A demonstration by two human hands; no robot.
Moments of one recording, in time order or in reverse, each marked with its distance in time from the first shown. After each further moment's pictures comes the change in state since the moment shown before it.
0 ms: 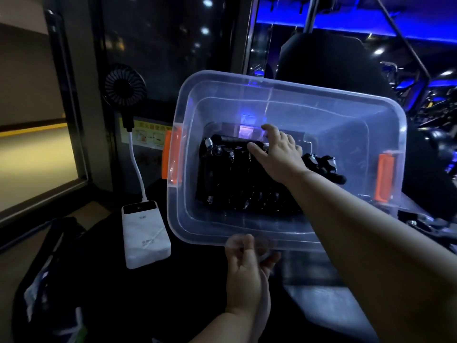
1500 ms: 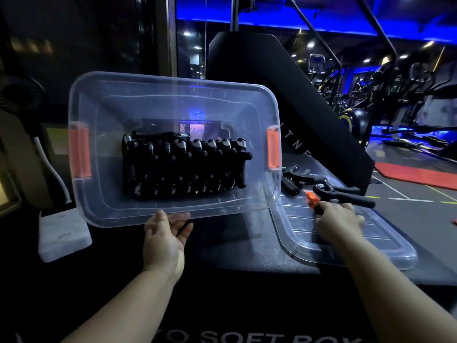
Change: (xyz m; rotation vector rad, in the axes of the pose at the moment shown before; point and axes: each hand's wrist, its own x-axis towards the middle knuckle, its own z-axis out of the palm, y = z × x) left_hand -0.005 -0.002 0.008 0.258 0.007 0.067; right_hand -0.225 0.227 -0.118 -0.477 -0.159 0.686
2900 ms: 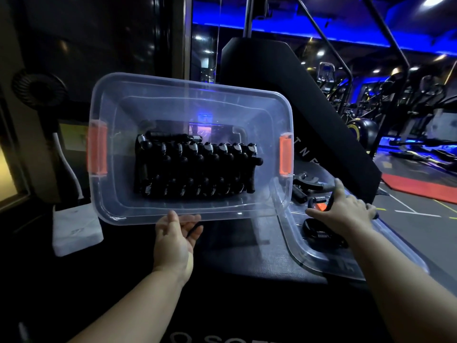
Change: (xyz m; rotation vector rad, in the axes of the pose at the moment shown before) left_hand -0.006 0.005 0.001 -0.027 0.002 0.006; right_hand 0.027 -0.008 -0.019 0.046 0.073 -0.026
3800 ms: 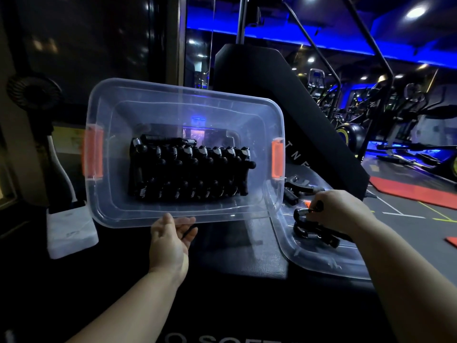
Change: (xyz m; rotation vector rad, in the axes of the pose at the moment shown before) left_hand 0.002 -0.002 -0.003 -0.020 0.011 -0.034; right_hand -0.036 -0.021 -0.074 -0.166 -0.073 -0.393
